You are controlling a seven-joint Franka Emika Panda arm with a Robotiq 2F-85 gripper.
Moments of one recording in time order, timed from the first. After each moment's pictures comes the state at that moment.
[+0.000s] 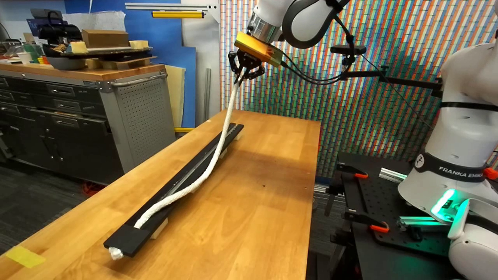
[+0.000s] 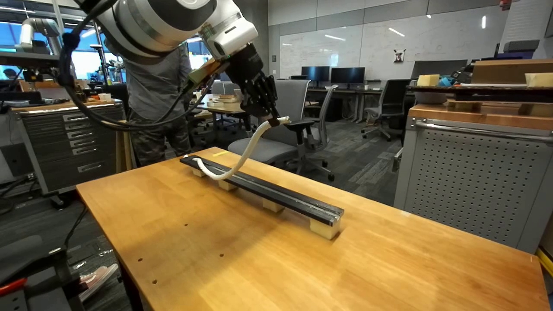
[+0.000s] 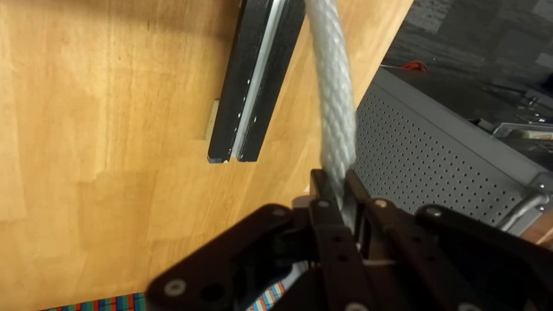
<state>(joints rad) 0.07 0.00 -0.26 -2.34 -0.42 2.85 1.47</state>
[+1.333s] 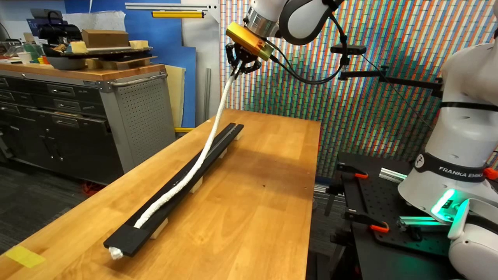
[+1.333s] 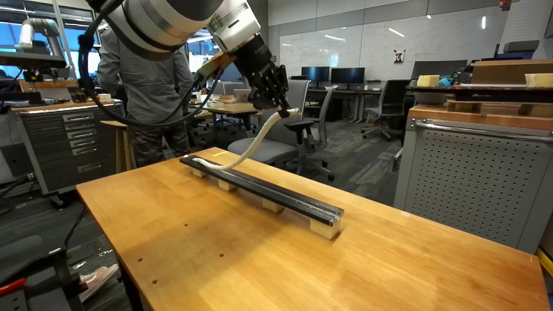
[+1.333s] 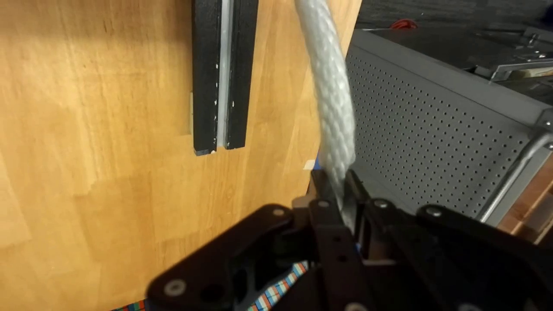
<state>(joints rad) 0.06 0.03 -0.27 -2.28 -0.46 2.86 1.67</state>
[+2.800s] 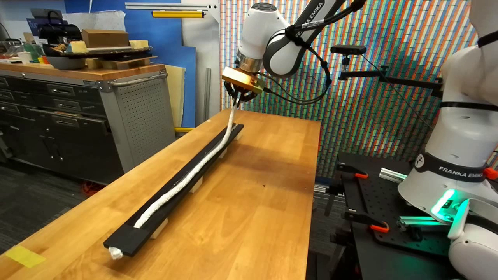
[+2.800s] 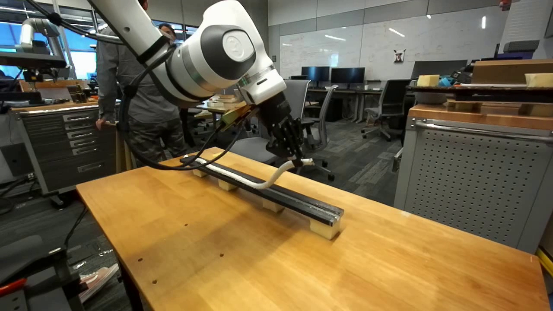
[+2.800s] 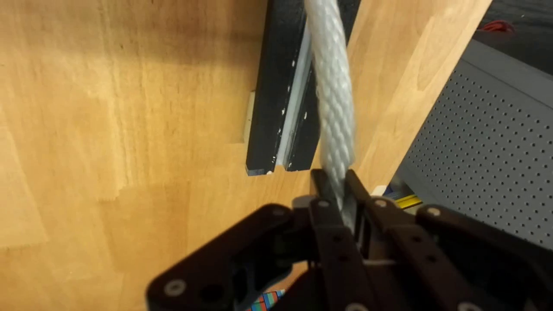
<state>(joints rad) 0.06 0.31 -0.31 -2.17 -0.47 2.85 1.63</state>
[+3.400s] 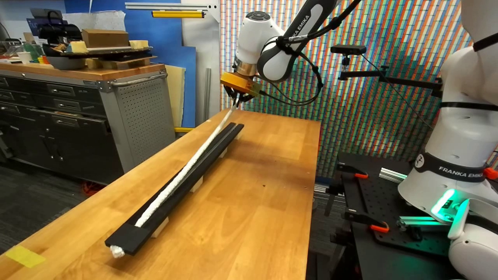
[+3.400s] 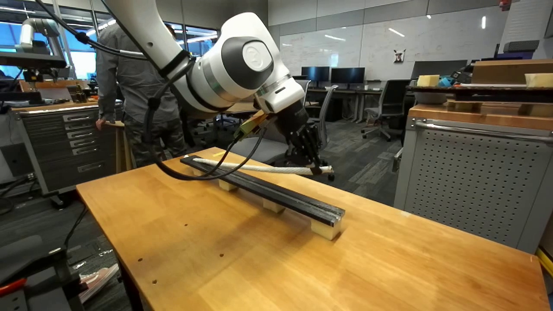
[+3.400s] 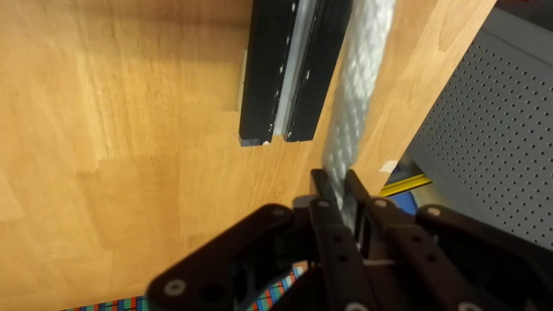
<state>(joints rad) 0.09 0.41 -0.38 -2.07 -0.47 2.86 1.62</state>
